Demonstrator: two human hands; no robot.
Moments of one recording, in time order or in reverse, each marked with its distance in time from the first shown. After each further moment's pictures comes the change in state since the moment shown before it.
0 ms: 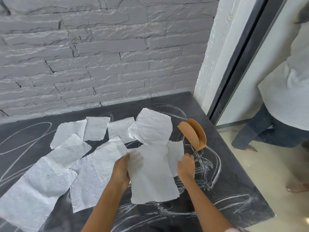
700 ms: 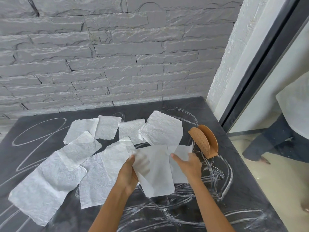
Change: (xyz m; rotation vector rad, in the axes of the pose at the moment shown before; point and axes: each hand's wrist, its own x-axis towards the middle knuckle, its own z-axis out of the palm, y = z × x) left_hand 0.002 0.000 -0.014 -0.190 -0.062 -0.049; right_hand -0.011 -0.040 -0.020 0.172 -0.101 0.060
